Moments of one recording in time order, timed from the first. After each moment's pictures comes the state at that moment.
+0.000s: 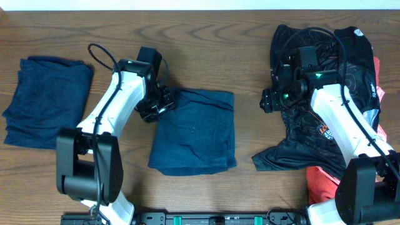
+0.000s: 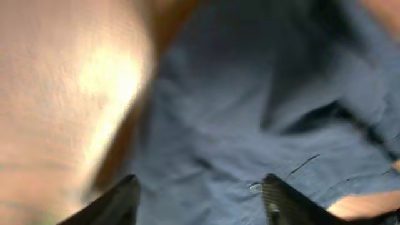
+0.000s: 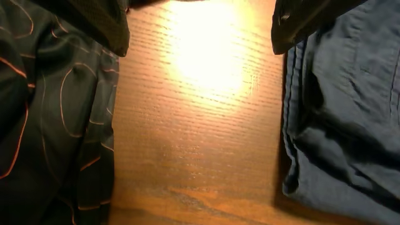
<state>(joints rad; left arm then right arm) -0.20 1.81 1.34 -1.05 0.21 -0.62 0.14 1.66 1.21 -0.87 -0.21 0.05</state>
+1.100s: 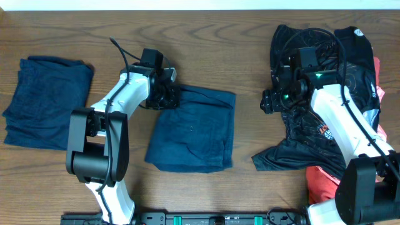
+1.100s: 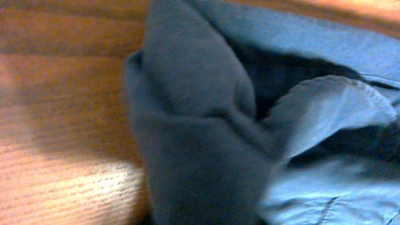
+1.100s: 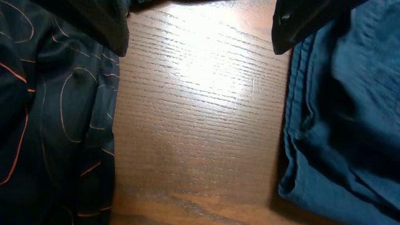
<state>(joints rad) -0.18 1.96 1.29 -0.72 0.34 -0.13 0.14 1.66 1.21 -0.88 -0.21 0.06</state>
